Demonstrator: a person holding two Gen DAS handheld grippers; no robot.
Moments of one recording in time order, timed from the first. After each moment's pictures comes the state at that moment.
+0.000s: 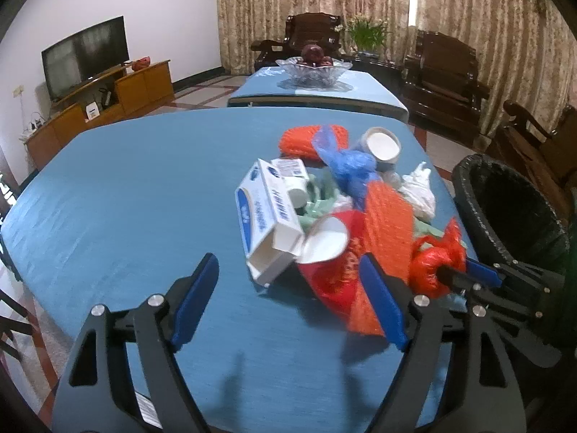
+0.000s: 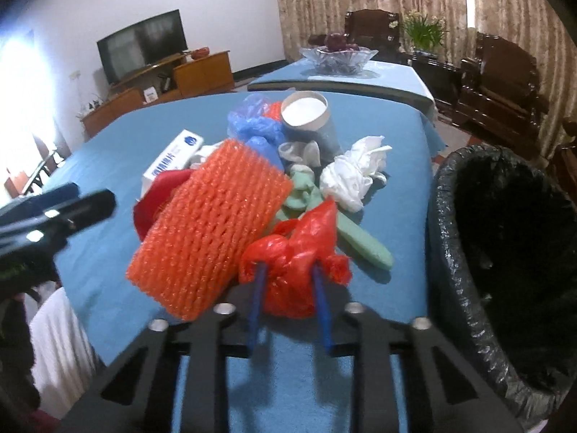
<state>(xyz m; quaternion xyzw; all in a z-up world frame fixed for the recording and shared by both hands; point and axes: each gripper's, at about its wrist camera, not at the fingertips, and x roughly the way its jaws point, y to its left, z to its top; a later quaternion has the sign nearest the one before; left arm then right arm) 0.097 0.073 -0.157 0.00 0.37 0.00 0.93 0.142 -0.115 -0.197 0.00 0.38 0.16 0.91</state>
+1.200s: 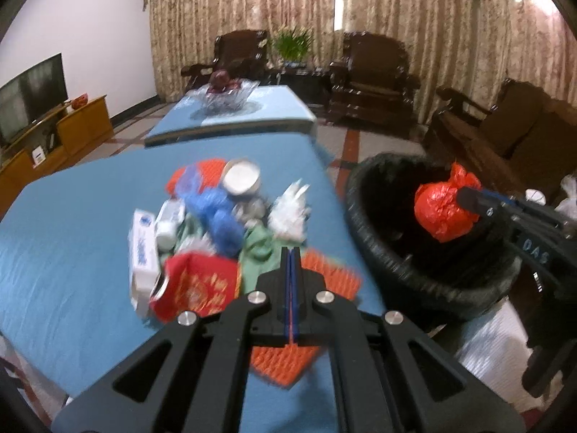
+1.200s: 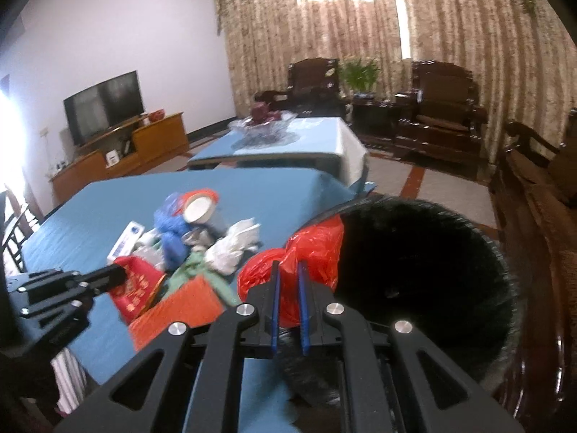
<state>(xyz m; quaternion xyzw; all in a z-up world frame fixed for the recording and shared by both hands) 0.089 -0.045 -0.118 0.03 0.33 -0.13 0.94 0.107 -0.253 -0.121 0.05 0.28 0.05 0.96</state>
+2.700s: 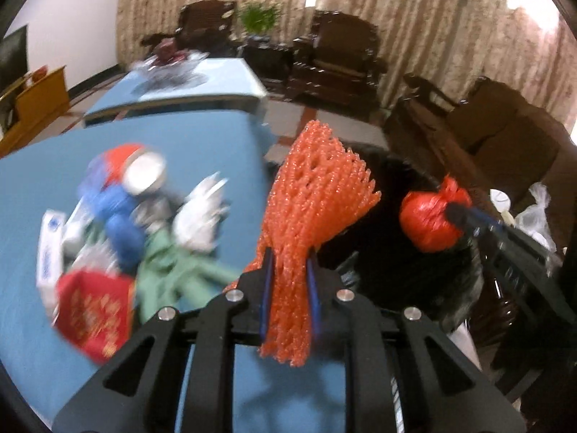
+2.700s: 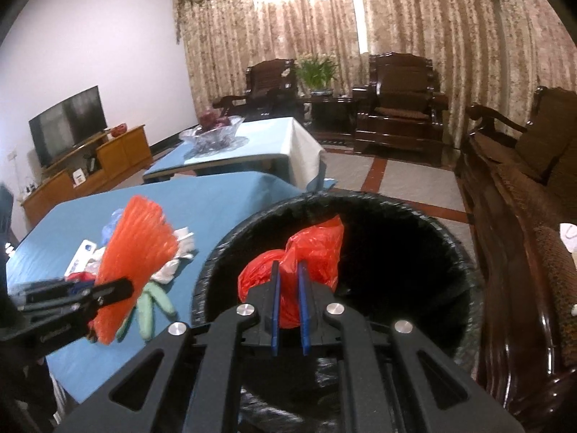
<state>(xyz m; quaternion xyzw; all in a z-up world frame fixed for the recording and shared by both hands) 0.147 -0.116 -0.133 0.00 0.39 -0.21 0.90 0.112 -0.312 -0.135 0.07 0.29 -0.03 0.96</state>
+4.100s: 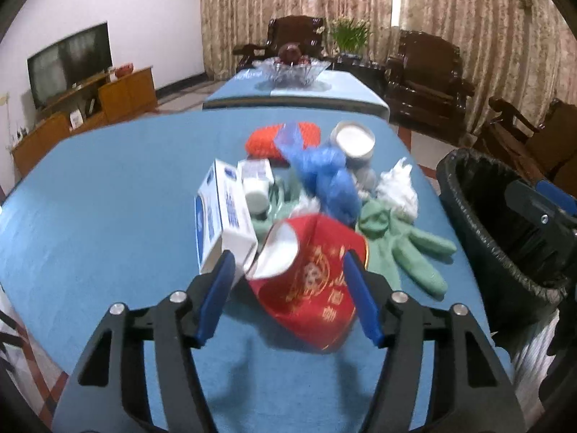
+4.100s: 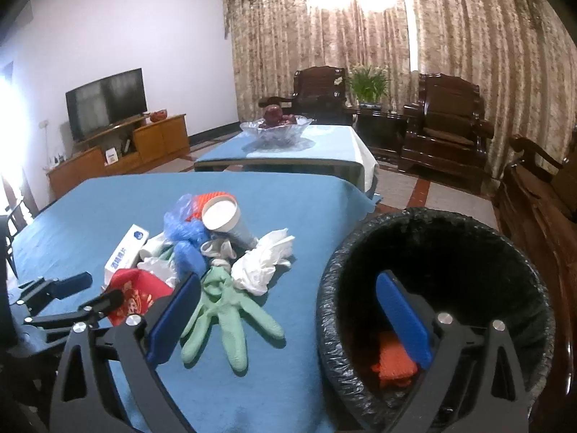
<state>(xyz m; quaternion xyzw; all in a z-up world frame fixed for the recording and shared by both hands) 0.129 0.051 -0.165 0.00 0.37 -0.03 0.93 0.138 -0.171 -0.147 0.02 0.27 0.06 0.96</state>
